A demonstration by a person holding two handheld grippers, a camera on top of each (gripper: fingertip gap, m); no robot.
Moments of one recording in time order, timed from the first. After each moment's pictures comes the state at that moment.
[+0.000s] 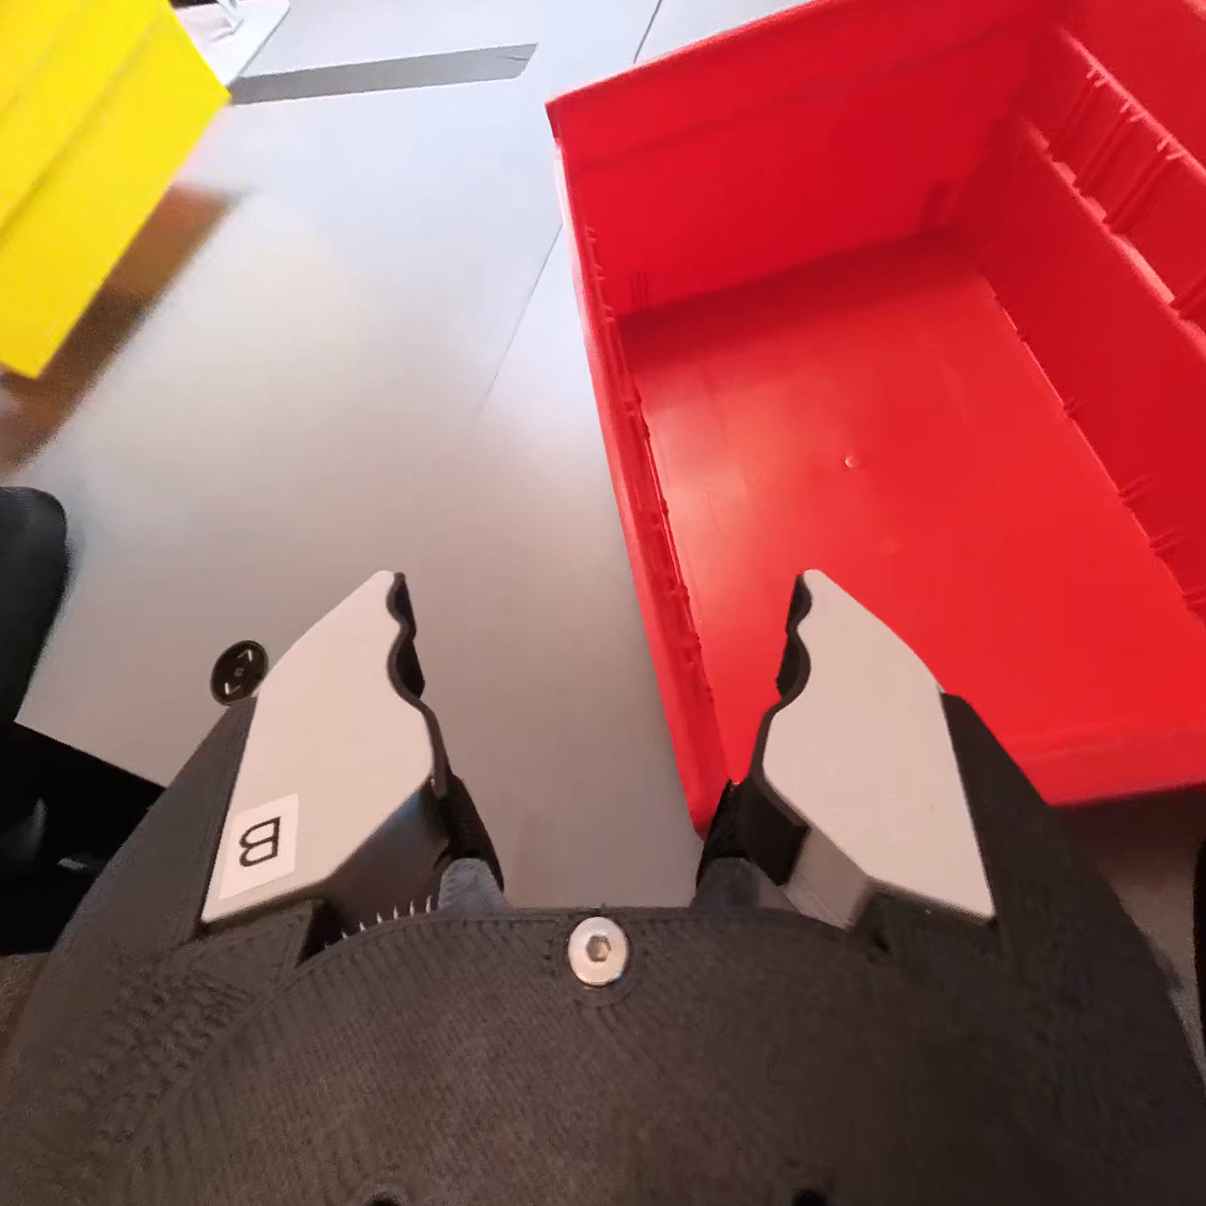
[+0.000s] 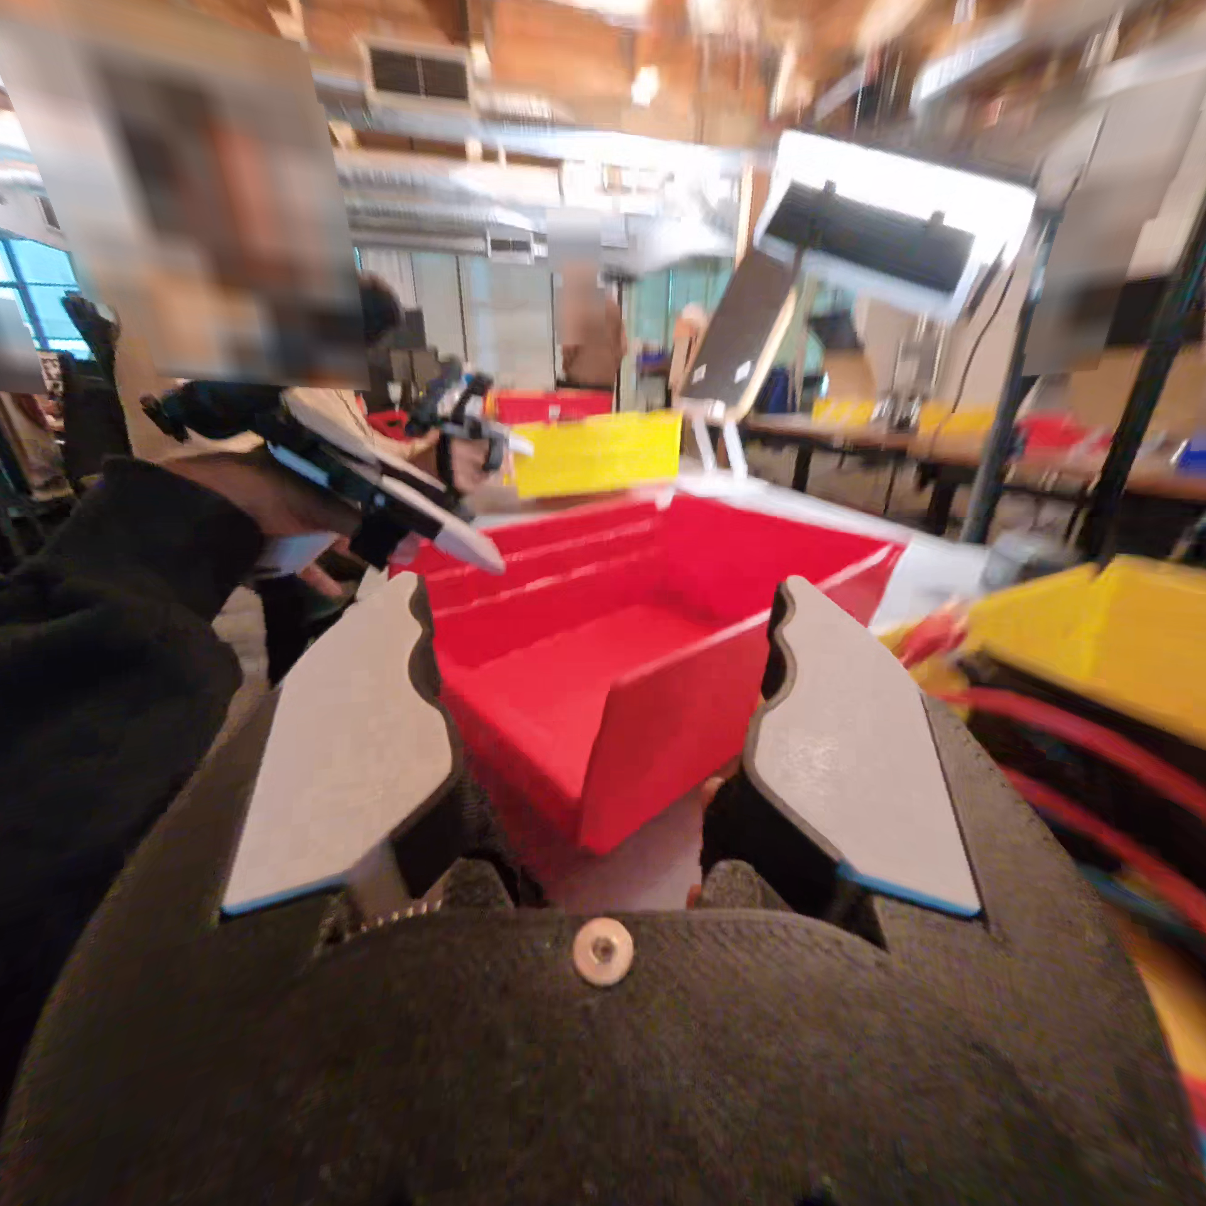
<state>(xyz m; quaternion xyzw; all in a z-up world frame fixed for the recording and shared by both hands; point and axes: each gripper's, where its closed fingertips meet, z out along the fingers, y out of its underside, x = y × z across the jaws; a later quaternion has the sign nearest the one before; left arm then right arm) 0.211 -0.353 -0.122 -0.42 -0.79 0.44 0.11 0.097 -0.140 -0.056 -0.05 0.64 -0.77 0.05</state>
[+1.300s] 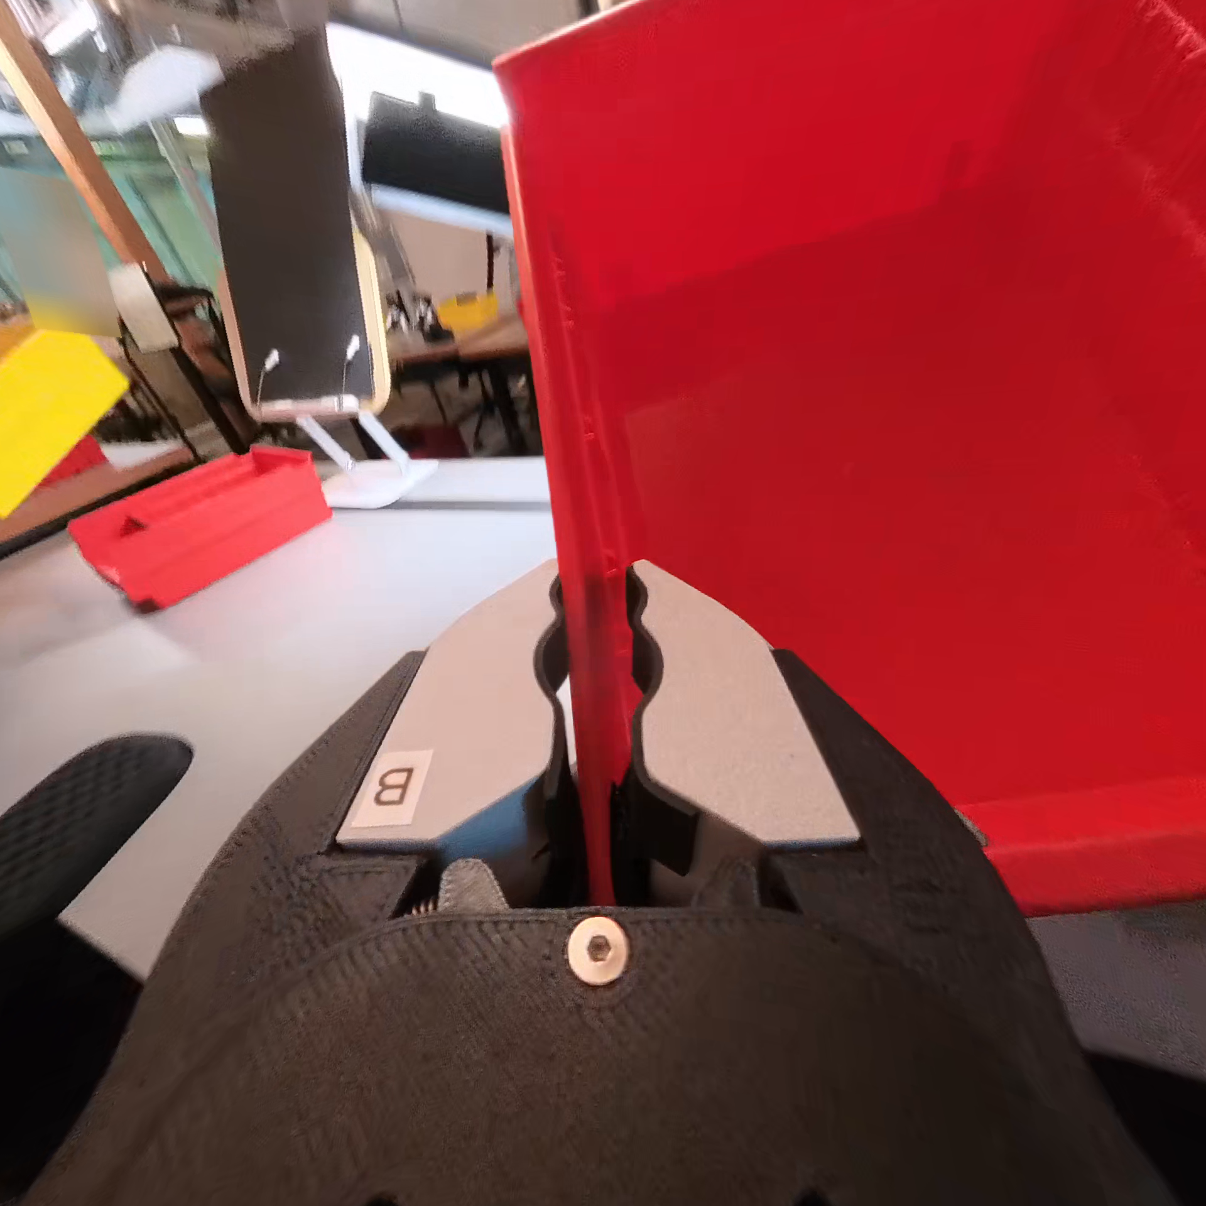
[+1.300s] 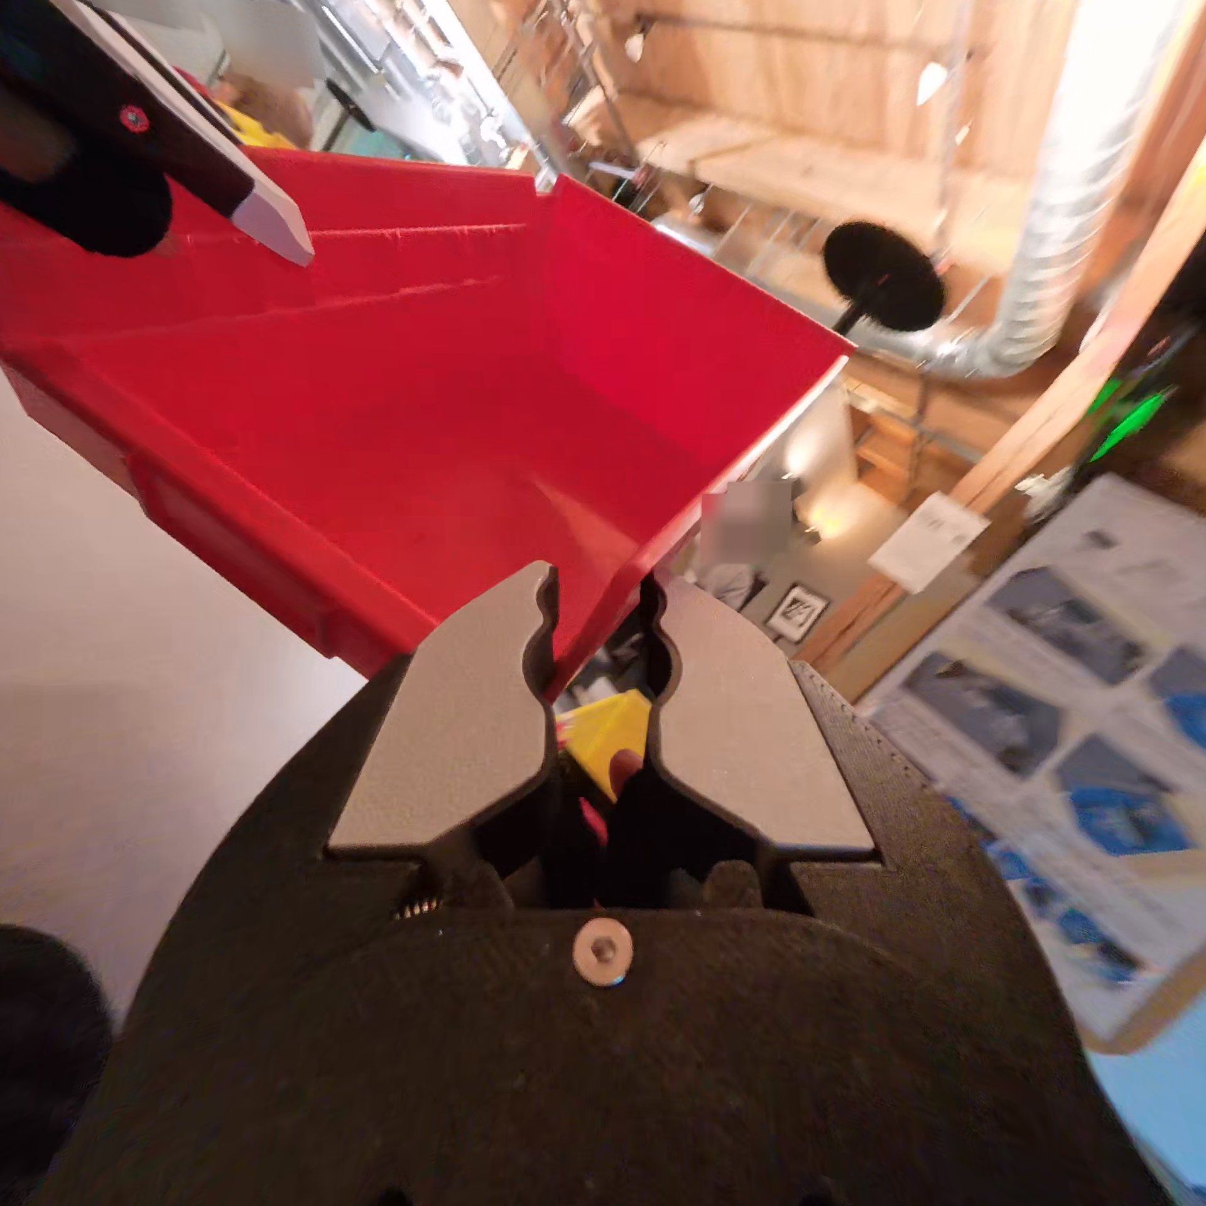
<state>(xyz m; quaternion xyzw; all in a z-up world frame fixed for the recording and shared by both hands) 0.179 -0.297 0.018 -0.34 -0.65 0.65 0.20 0.077 -0.134 0.009 -0.12 0.60 -0.70 -0.38</state>
